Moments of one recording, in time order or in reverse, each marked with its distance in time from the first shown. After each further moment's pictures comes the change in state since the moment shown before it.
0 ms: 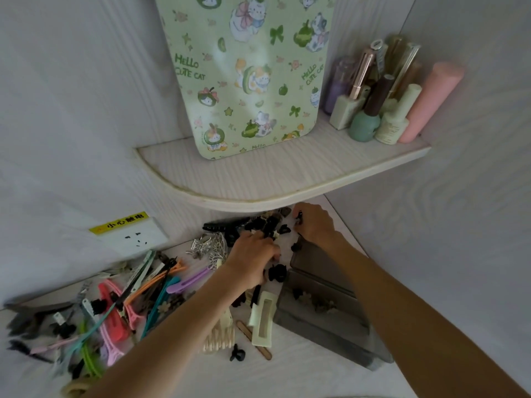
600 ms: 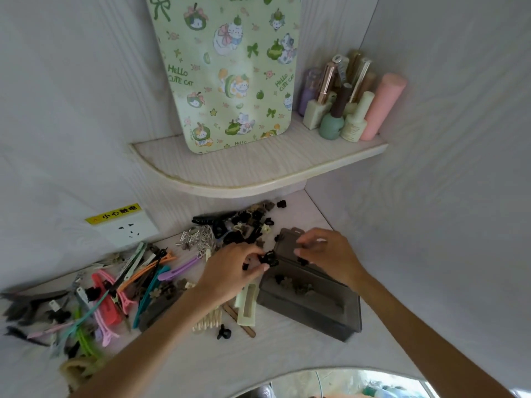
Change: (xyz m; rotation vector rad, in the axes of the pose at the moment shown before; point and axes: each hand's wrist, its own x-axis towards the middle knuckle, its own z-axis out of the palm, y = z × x) left_hand -0.060 0.028 -0.010 -0.513 0.245 -0.151; right_hand -0.135 0.017 -0.046 0.656 0.007 0.030
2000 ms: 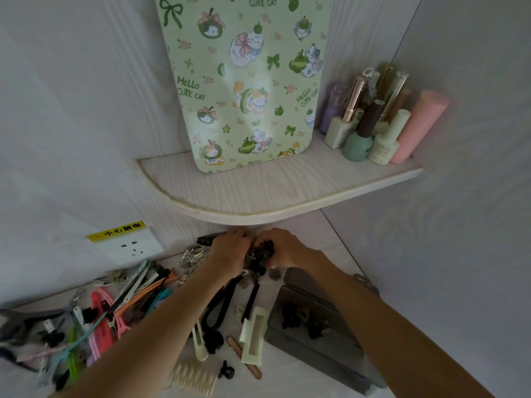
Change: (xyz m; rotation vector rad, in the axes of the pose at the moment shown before) left_hand 0.087 -0.052 0.000 0.486 -0.210 -0.151; right_hand 0.121 -0.011 0.075 -0.531 -0.444 -0.176
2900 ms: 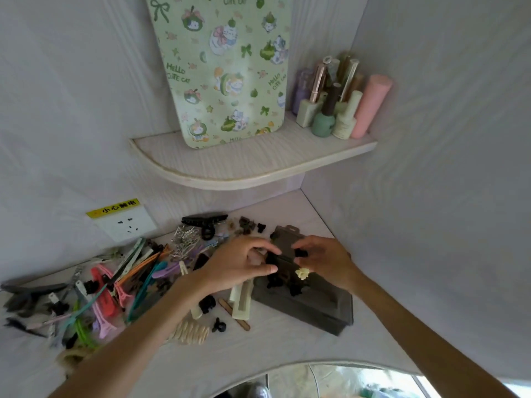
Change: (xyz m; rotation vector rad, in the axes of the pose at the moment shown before) left_hand -0.102 0.047 -0.029 -0.879 -0.040 0.304; right_hand -0.157 0.024 0.002 0.550 0.310 0.131
